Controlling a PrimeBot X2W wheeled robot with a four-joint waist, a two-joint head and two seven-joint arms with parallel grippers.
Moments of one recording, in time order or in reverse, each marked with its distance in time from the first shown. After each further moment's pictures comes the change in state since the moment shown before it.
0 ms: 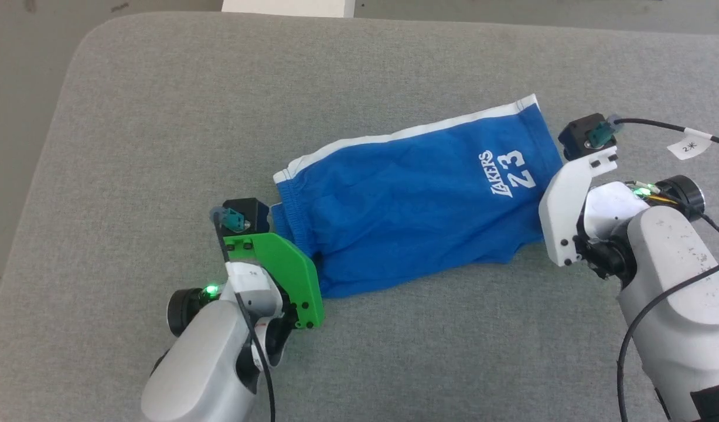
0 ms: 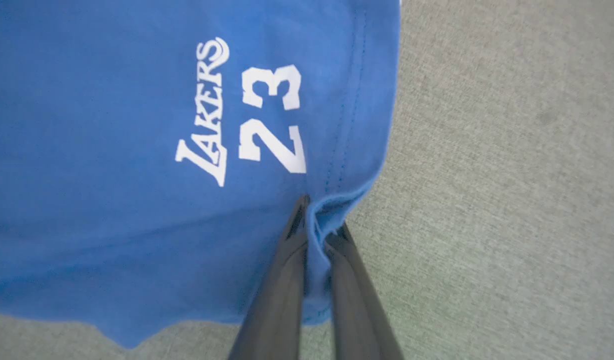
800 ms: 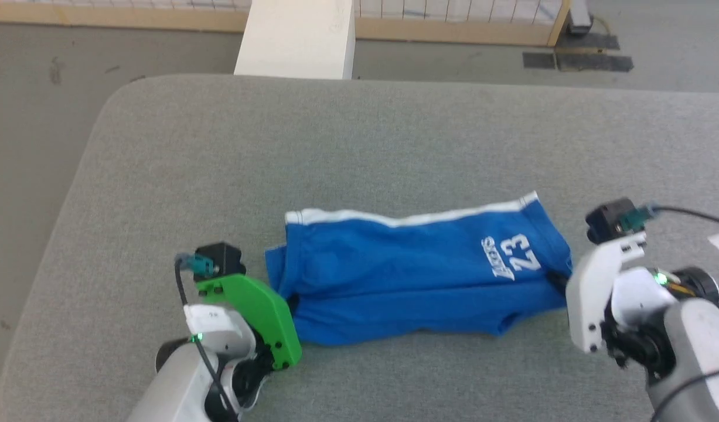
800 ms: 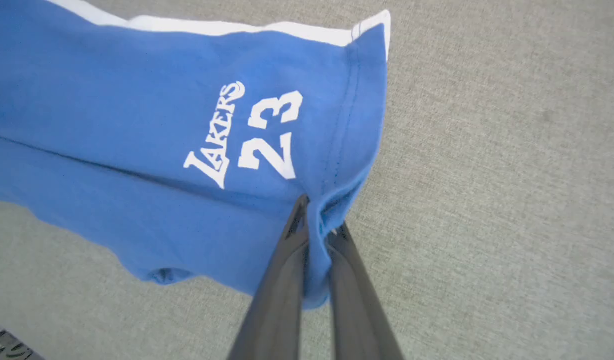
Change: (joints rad) left arm 0.138 0.029 0.086 -0.057 -0.141 -0.076 -0.046; right arm 0.314 -0.065 -0.044 -0.274 0.170 0.000 0.045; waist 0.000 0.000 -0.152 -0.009
